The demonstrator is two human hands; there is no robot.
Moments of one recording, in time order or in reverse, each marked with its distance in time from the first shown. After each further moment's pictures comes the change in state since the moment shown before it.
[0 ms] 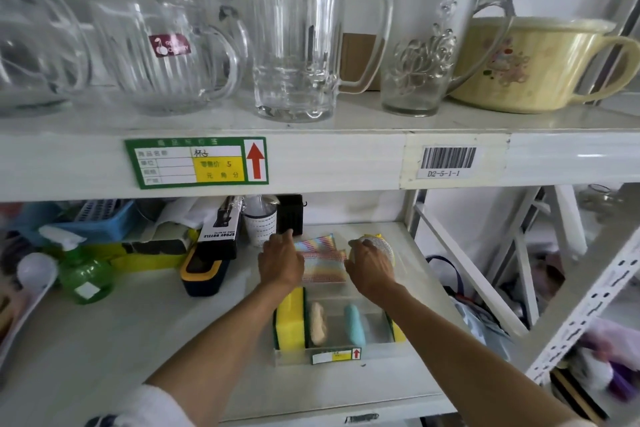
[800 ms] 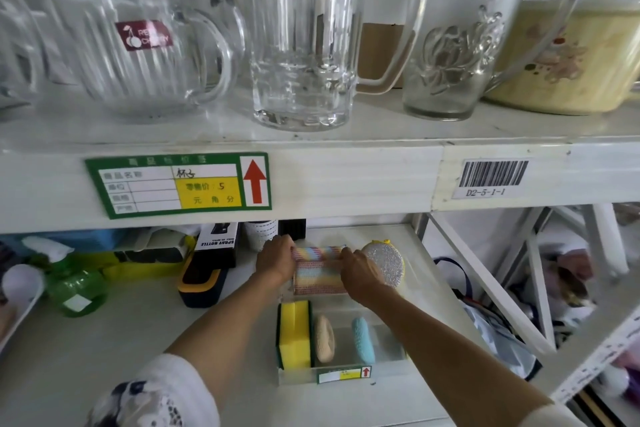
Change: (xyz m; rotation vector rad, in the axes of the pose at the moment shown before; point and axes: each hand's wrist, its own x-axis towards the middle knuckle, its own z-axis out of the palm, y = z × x) left_hand 0.055 -0.025 0.010 -0.009 -0.143 0.076; right_hand 0.040 -0.006 0.043 -0.014 -0.105 0.005
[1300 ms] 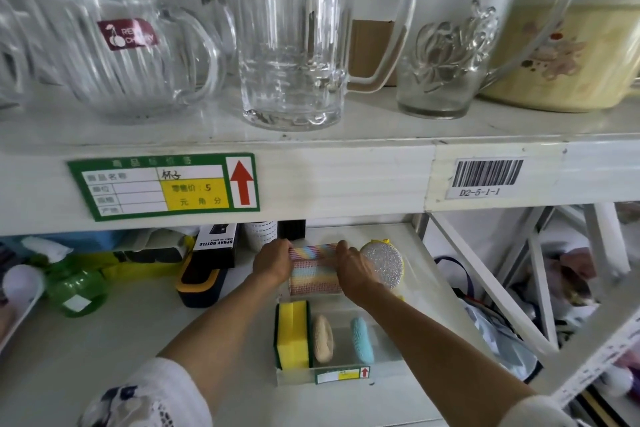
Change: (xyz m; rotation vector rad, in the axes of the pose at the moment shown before) left_hand -0.002 -0.002 0.000 -0.045 -0.012 -0.014; right_hand 0.001 -0.007 -0.002 -0.014 0.037 -0.031
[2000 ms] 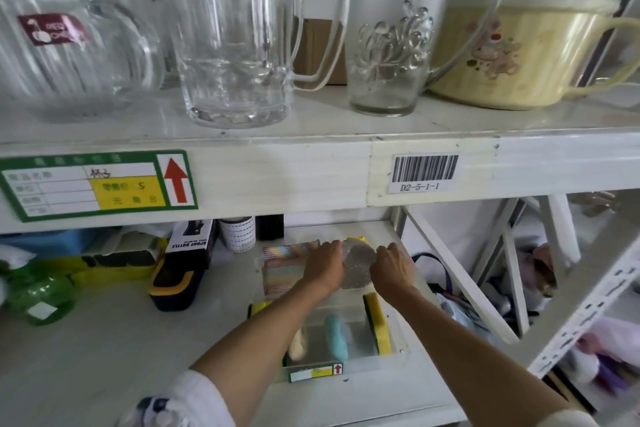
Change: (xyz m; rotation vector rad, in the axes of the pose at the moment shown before) left_hand -0.024 0.123 0.054 -0.007 -0.013 0.251; right_hand -0.016 0.094 -0.036 -0.111 0.127 0.259
